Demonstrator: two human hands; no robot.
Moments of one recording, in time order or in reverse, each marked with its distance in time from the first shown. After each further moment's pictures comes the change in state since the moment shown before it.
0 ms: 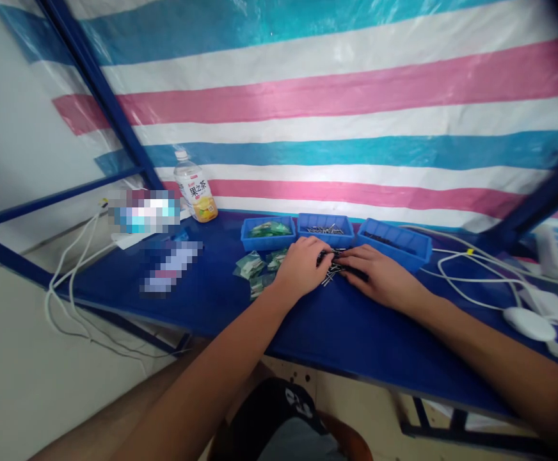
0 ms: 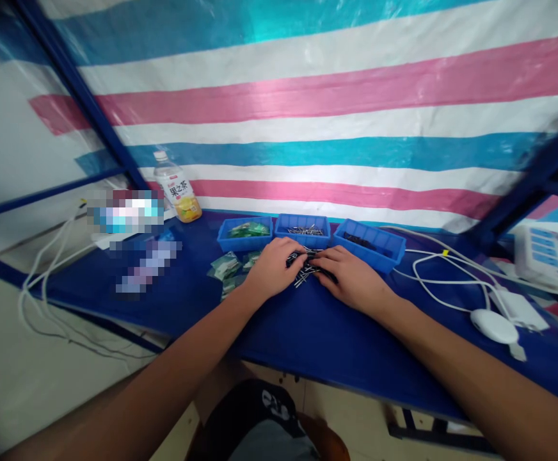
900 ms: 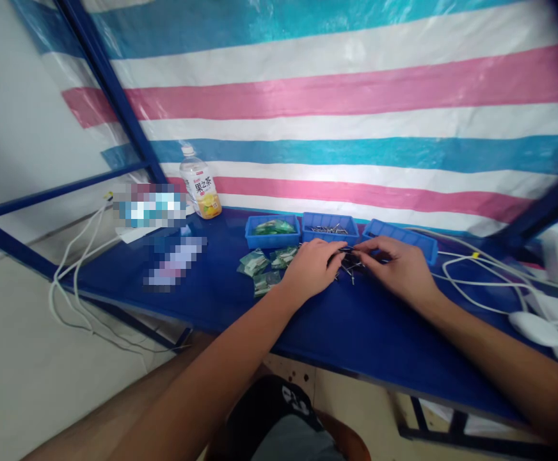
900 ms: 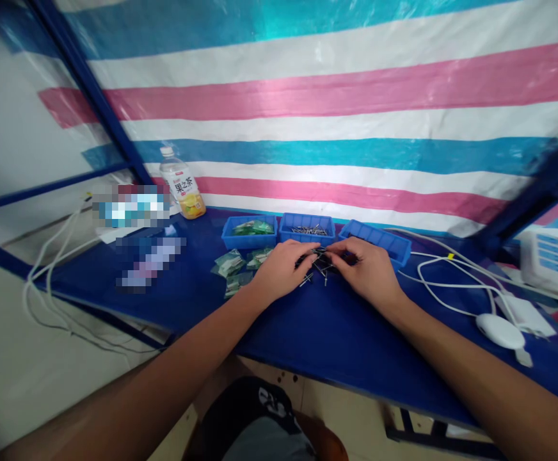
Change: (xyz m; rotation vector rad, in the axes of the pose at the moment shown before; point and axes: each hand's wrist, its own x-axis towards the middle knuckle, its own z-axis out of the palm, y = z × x) left_hand 0.001 0.006 0.002 -0.057 -0.022 0.098; right_hand 0.003 -0.003 -0.009 0.220 0.375 0.371
